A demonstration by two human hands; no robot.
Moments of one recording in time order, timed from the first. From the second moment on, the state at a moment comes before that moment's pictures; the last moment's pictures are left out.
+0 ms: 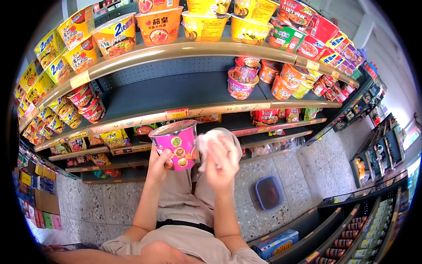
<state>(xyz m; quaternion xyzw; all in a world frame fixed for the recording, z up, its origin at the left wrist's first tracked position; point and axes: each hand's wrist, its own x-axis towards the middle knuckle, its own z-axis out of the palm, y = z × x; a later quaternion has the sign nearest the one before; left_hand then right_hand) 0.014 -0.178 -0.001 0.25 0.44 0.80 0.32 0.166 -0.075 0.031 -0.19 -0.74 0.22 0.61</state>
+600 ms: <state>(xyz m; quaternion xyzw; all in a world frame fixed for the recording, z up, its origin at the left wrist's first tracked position) 0.022 -0.182 0.000 0.28 0.47 0.78 0.31 0.163 -0.039 0.010 -0.36 -0.68 0.17 0.61</state>
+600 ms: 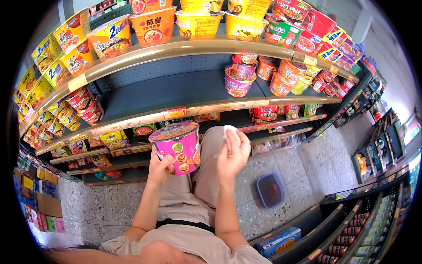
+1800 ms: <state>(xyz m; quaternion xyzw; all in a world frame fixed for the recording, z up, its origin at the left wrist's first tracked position) 0.011 -0.174 -0.029 0.23 0.38 0.81 0.38 0.167 -0.107 0.030 -0.04 -0.81 0.22 0.55</state>
